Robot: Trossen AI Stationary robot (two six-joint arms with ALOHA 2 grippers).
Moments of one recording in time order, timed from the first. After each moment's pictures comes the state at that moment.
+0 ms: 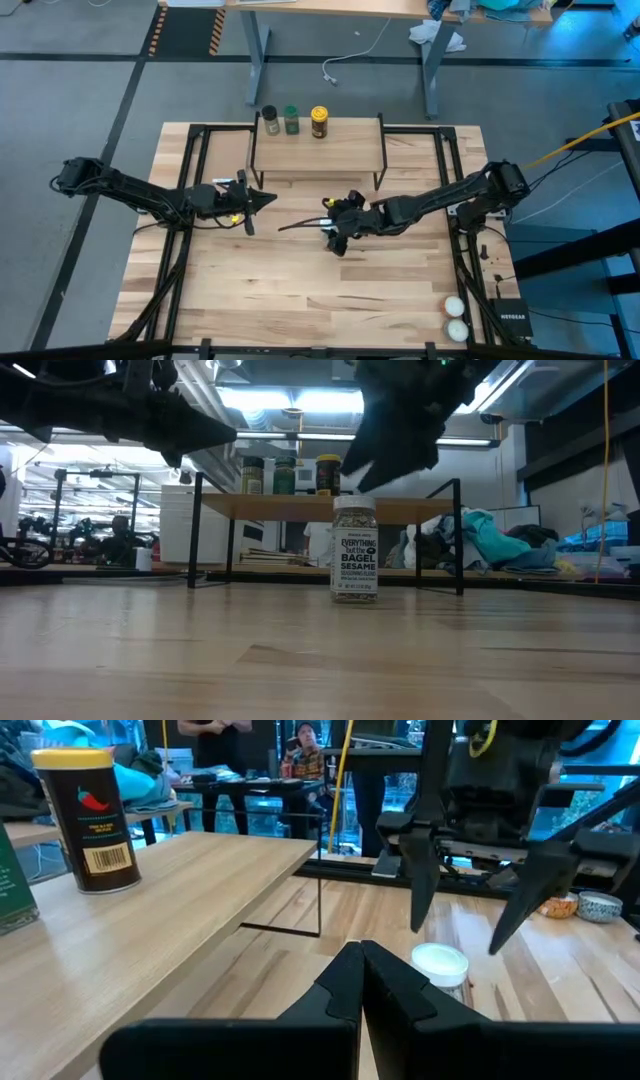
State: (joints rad) left arm -0.11 0.93 0.22 0.67 -0.38 -0.04; right arm 0.21 1.66 1.13 -0.32 0.35 0.49
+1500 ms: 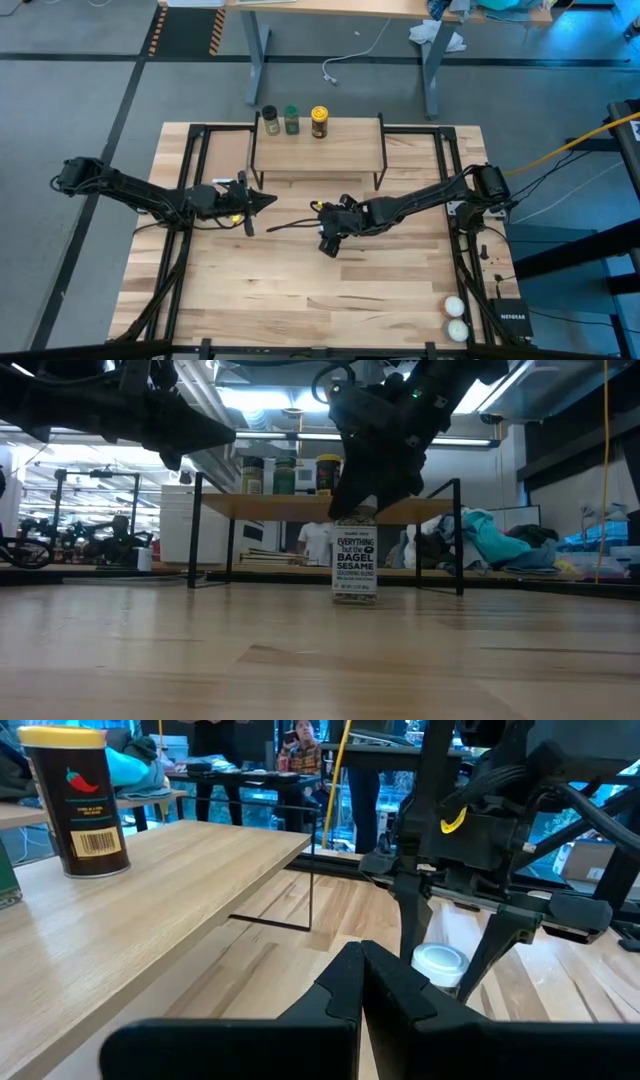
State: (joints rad) left arm -0.12 0.93 0.22 0.66 -0.38 -0.09; right arm 0.18 1.81 1.22 -0.39 0.25 0.52
